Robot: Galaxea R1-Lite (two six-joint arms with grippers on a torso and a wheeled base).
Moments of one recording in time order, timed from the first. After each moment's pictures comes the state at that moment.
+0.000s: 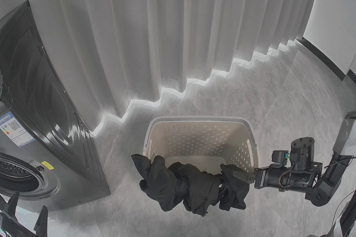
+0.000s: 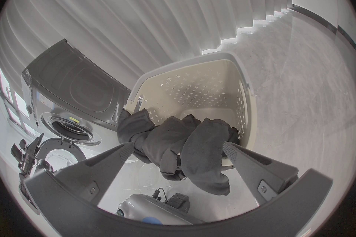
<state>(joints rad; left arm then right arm) 0.00 0.02 -0.02 0.00 0.00 -0.01 0.42 1.97 -0.24 -1.21 0.20 0.39</state>
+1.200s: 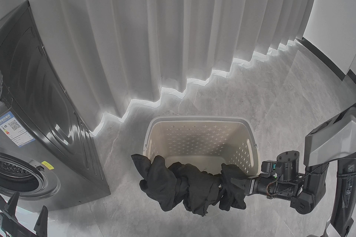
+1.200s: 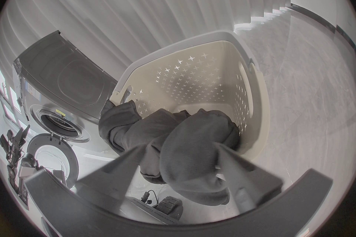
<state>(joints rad) 0.00 0.02 -0.02 0.00 0.00 -0.01 0.44 2.27 -0.22 -1.51 0.15 0.38</state>
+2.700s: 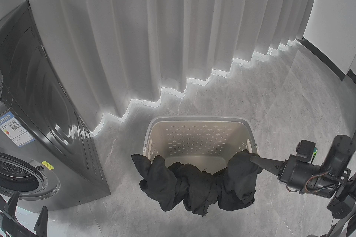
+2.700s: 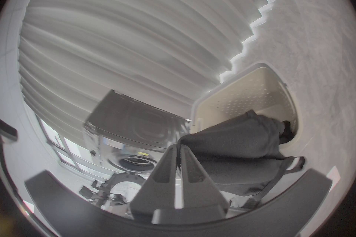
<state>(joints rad) 0.00 0.02 -0.02 0.00 0.00 0.00 0.52 1.72 -0.04 -1.55 0.32 0.85</state>
